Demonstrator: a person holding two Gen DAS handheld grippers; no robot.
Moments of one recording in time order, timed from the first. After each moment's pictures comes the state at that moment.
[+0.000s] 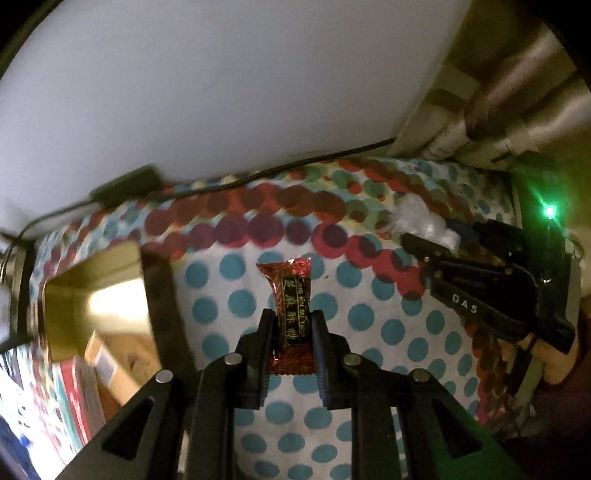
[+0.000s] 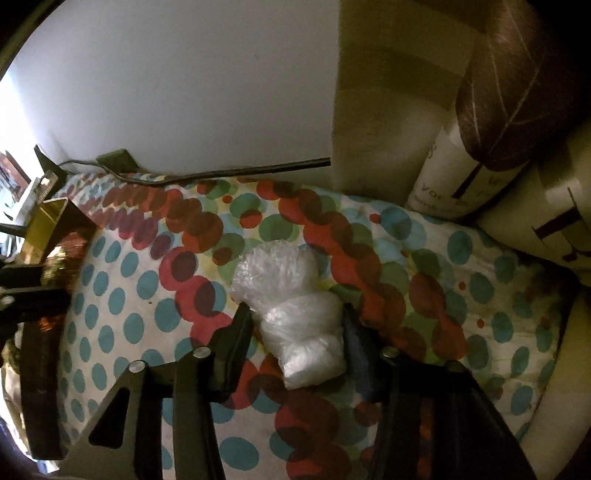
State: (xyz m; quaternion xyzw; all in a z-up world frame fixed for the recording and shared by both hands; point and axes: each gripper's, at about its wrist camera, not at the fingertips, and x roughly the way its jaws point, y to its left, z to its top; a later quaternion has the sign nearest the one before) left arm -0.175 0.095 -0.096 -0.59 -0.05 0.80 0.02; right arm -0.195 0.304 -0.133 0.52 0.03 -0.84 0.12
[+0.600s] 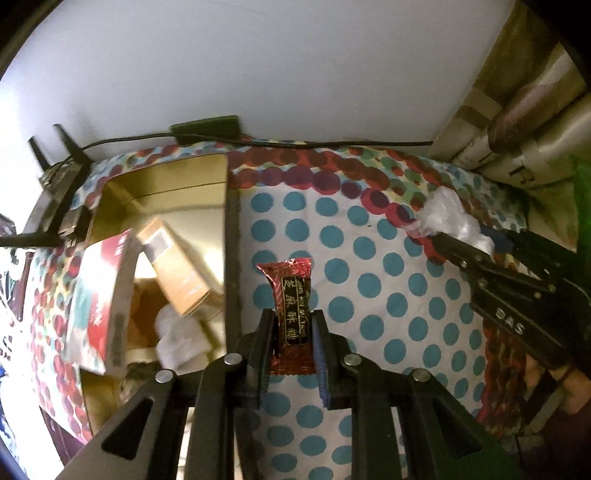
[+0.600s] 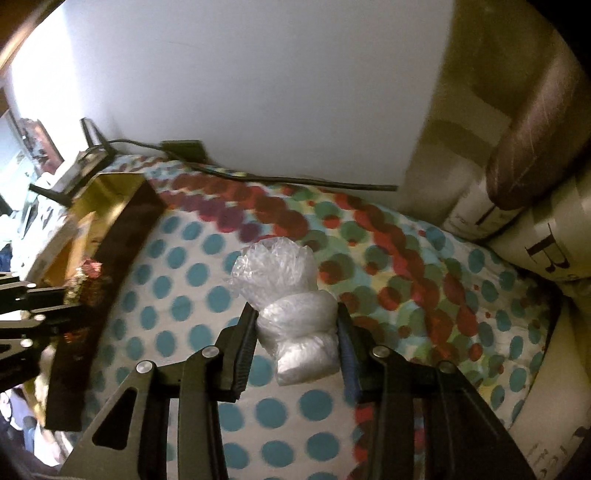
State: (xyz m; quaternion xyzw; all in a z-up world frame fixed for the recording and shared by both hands) left arm -0.093 0.080 -0.089 -0.57 -0.09 0.82 -0.05; right arm -0.138 0.267 -0.087 0.49 0.06 -0.85 0.18
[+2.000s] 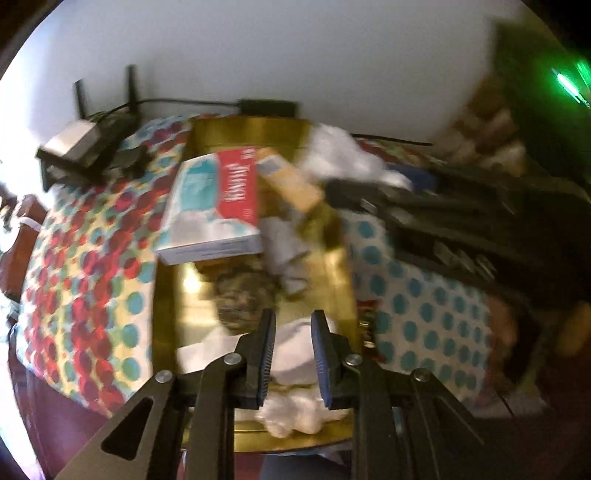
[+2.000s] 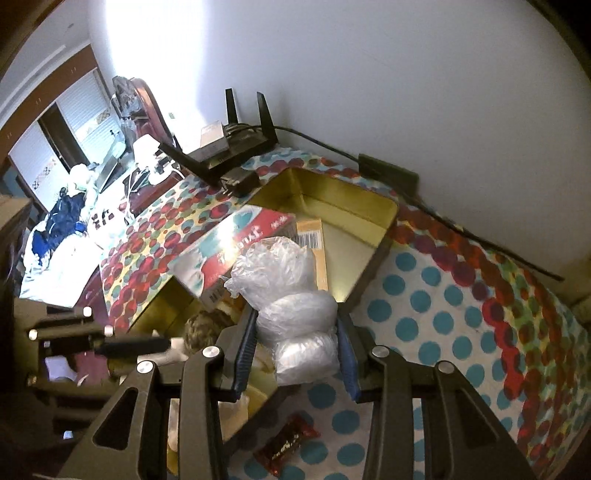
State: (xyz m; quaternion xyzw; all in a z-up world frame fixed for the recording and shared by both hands) left arm 0.031 -0.007 -0.083 -0.53 -0.12 0.84 0.04; right arm -0.073 0.093 -0.046 0.45 0.09 -0.82 0.35
